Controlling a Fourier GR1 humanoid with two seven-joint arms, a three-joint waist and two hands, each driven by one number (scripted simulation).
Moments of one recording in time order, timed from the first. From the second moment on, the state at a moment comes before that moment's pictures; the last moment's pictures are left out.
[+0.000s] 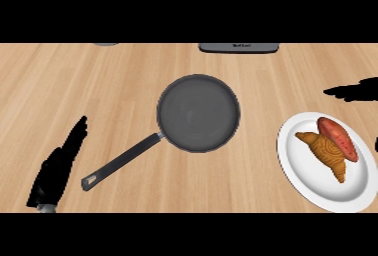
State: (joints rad) left arm 0.05 0.48 -0.27 -1.61 0.08 0.28 0.13; right arm -0.82 -0.84 0.45 -0.61 0.29 0.92 -0.18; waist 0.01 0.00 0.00
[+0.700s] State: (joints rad) left arm 0.07 0.43 -0.22 -1.60 0.03 0.23 0.13; right arm -0.77 -0.79 0.44 -0.60 0.43 0.90 -0.20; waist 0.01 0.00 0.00
